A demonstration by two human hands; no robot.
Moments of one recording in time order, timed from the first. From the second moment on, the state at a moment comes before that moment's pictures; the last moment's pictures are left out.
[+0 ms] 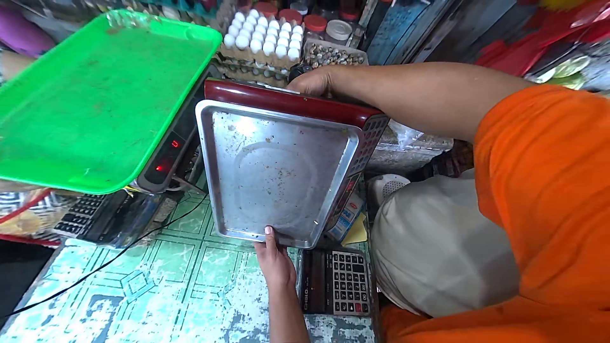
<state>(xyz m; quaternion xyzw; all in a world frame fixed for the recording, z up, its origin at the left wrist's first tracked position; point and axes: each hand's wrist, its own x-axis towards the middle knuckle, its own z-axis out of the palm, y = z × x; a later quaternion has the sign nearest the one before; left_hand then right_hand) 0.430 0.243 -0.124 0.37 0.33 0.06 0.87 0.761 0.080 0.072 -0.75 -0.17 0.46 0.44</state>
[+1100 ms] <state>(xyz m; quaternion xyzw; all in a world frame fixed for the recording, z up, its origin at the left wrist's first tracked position) 0.461 0.233 -0.118 0.33 0.32 0.06 0.89 0.780 0.140 0.100 -0.94 -0.24 0.18 0.18</state>
